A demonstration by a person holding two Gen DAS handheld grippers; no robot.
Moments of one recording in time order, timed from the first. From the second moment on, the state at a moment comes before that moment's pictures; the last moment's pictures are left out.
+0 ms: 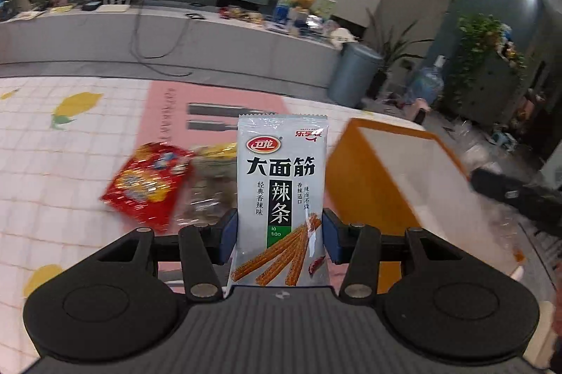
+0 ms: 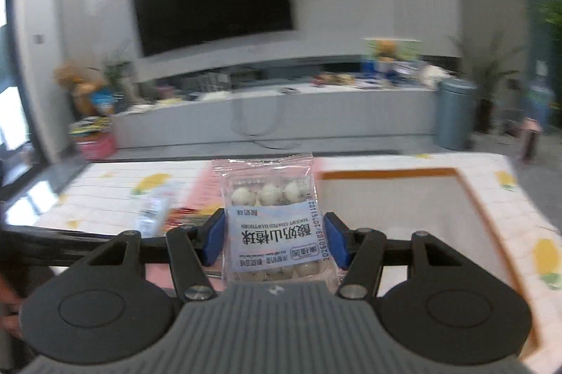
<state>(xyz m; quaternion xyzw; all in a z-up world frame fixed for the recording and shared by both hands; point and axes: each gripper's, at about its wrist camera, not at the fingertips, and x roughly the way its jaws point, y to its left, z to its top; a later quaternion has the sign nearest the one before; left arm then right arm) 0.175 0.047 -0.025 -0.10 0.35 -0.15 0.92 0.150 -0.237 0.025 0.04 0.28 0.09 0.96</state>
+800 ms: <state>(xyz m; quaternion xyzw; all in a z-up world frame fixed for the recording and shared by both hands) 0.179 0.025 -0.037 -0.11 0.37 -0.18 0.90 0.235 -0.296 -0.056 0.10 0.40 0.00 0.91</state>
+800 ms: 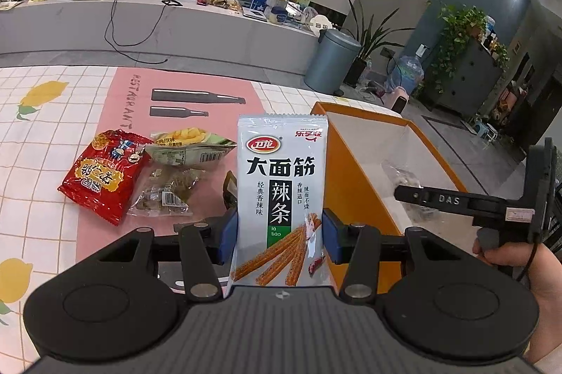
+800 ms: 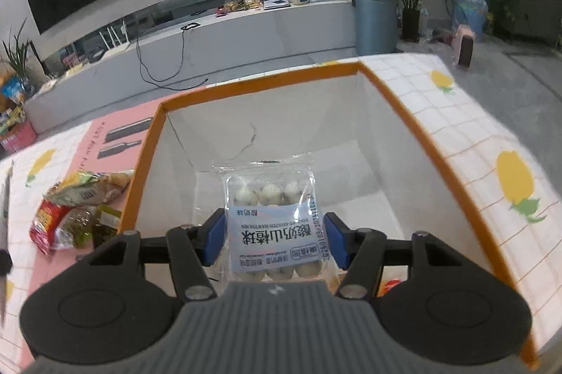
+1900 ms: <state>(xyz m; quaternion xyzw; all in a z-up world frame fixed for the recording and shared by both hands) 0.159 -0.075 0.020 -0.08 0.36 -0.25 0.89 0.172 -0.352 0.003 0.18 0.30 -0.01 0.94</state>
